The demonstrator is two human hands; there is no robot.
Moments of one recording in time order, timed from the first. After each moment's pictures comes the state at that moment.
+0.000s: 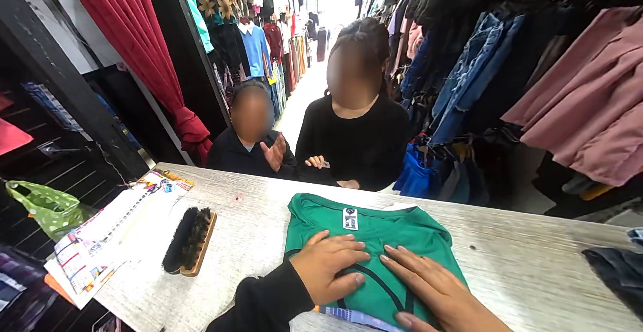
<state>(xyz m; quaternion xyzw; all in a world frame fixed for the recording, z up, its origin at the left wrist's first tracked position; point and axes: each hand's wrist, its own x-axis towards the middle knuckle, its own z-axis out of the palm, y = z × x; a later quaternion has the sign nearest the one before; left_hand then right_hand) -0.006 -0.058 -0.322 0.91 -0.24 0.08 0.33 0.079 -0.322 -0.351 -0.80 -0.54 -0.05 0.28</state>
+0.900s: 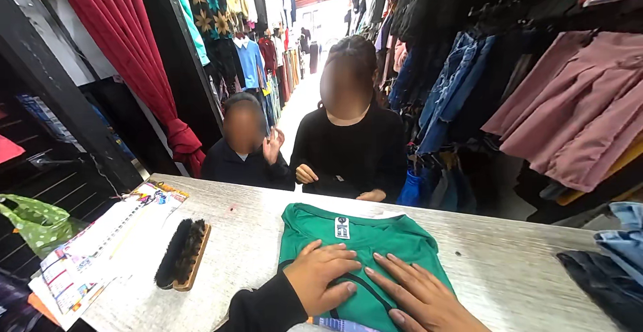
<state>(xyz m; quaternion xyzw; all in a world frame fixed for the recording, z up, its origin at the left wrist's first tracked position) -0.005 -0.057 -0.324 0.91 -0.24 0.09 0.32 0.077 -0.321 -0.350 -0.80 -0.55 -0.04 0.25</state>
